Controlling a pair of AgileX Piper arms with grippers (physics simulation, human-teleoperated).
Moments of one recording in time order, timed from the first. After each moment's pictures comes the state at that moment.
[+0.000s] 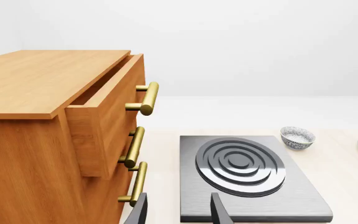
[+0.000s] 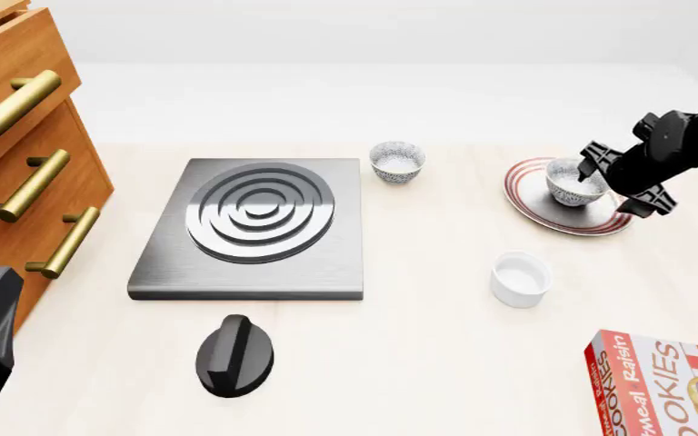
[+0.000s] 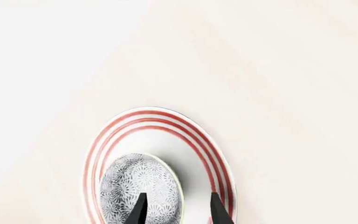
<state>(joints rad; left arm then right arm) 0.00 0.01 0.00 0.00 0.00 -0.23 2.13 -1.46 0.35 0.60</state>
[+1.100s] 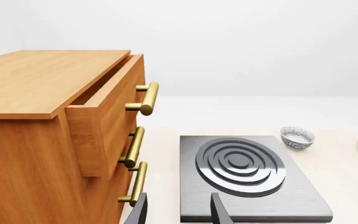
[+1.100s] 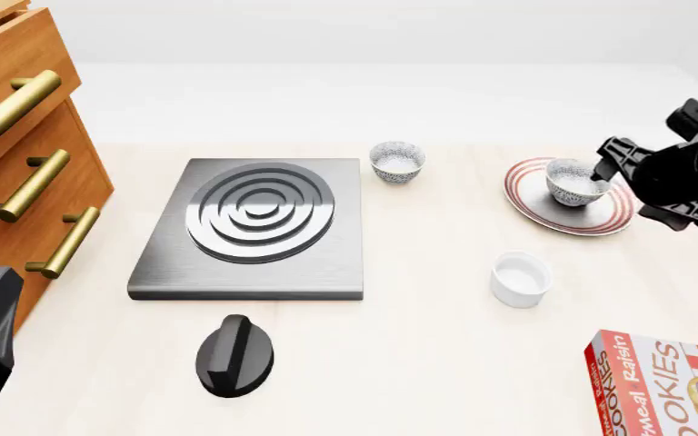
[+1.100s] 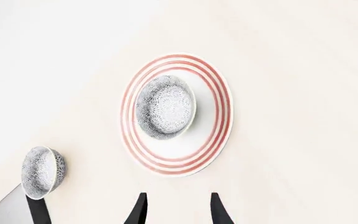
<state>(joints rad) 0.00 0.01 0.00 0.00 0.00 -0.16 1.60 -0.94 0.22 0.58</state>
